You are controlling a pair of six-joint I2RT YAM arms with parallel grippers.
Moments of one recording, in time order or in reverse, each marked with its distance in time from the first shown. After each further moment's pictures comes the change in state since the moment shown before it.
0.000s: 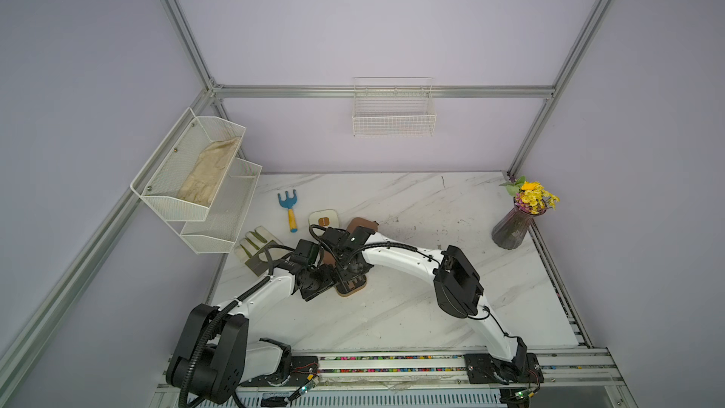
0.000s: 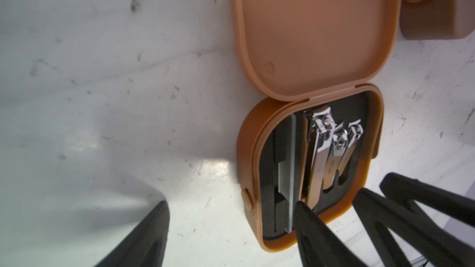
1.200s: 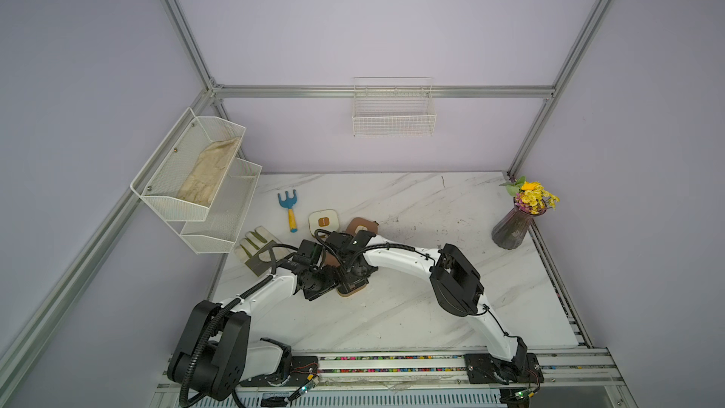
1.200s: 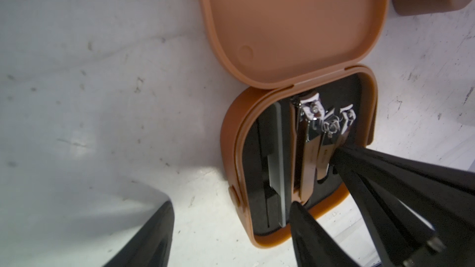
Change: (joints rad) left arm -0.019 0.042 0.000 0.038 0.051 0.031; right arm -0.018 0.000 -0.103 0.053 0.008 0.021
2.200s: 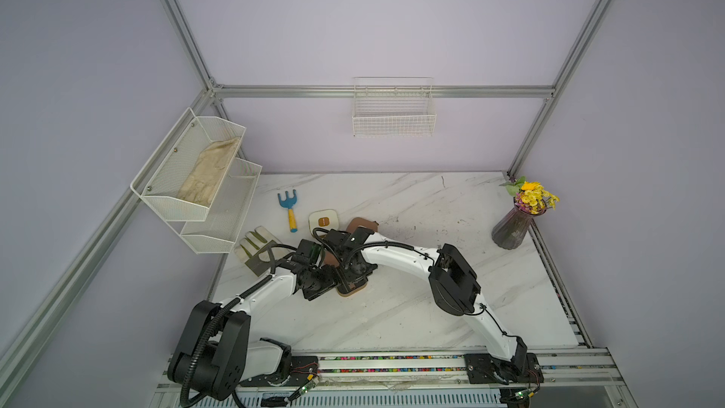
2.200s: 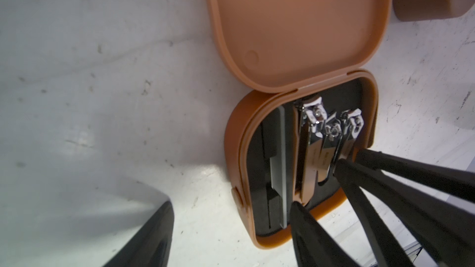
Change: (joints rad) left arm 0.010 0.000 0.000 -0.002 0.004 0.000; right arm -0.002 0.031 0.089 -0.090 -0.006 -0.014
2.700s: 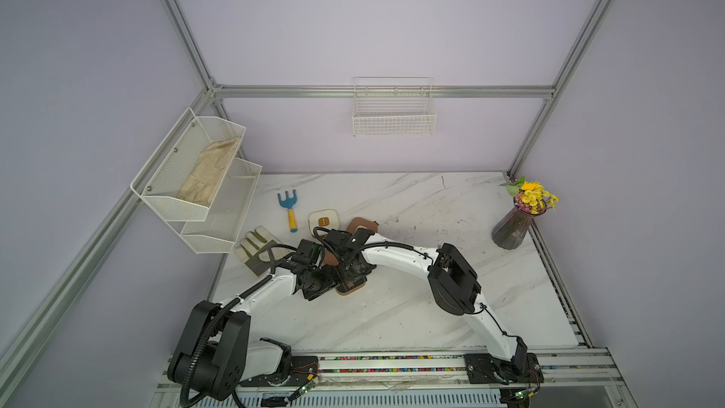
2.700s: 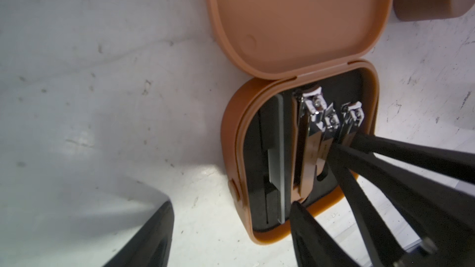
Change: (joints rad) left arm 0.000 0.000 0.000 -0.001 0.000 0.000; right arm -0.007 0.000 -0.026 0.056 -0.003 0.001
